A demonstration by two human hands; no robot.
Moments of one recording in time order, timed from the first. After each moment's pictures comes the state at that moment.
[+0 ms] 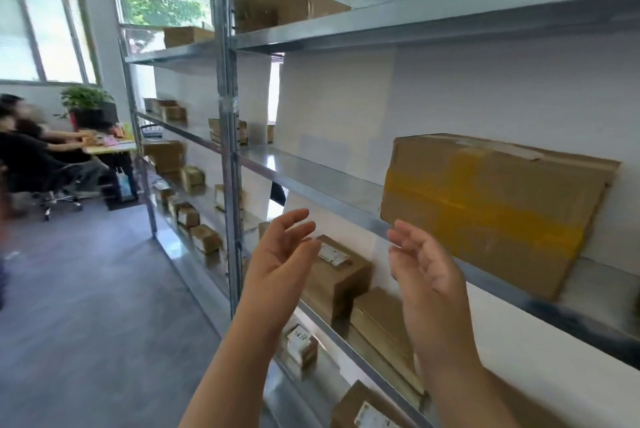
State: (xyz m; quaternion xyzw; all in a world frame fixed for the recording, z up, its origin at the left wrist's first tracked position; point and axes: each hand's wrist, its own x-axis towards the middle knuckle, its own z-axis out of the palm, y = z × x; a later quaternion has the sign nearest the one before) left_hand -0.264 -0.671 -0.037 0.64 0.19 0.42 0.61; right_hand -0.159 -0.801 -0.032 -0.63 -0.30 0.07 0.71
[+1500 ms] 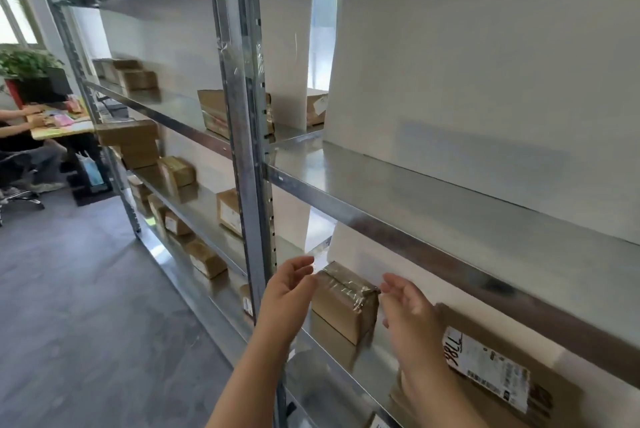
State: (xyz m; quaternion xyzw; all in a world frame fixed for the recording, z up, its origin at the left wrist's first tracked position) left_hand -0.075 -0.122 -0.173 0.65 0.32 0.28 0.63; right_hand 0.023 -0.260 -0.180 -0.72 -0.13 0.18 0.66
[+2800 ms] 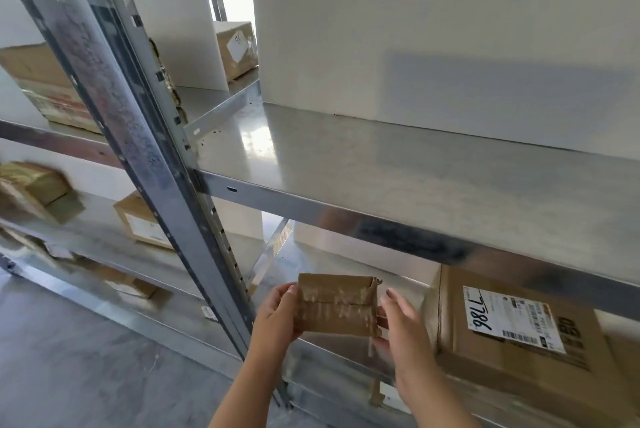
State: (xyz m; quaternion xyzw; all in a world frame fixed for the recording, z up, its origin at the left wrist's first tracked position) left_hand 0.000 0.001 -0.278 0.63 0.36 0.05 0.69; right_hand 0.045 -0.168 -0.270 -0.72 0.16 0.20 0.64
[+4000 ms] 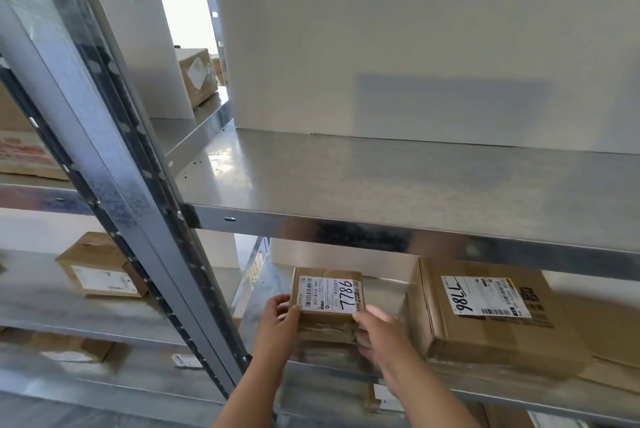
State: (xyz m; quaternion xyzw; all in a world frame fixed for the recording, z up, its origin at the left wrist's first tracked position) left_hand 0.032 0.028 -0.299 0.73 0.29 -0.04 0.61; right_hand 0.040 -0.142 -0.275 -0.70 0.18 0.26 0.64
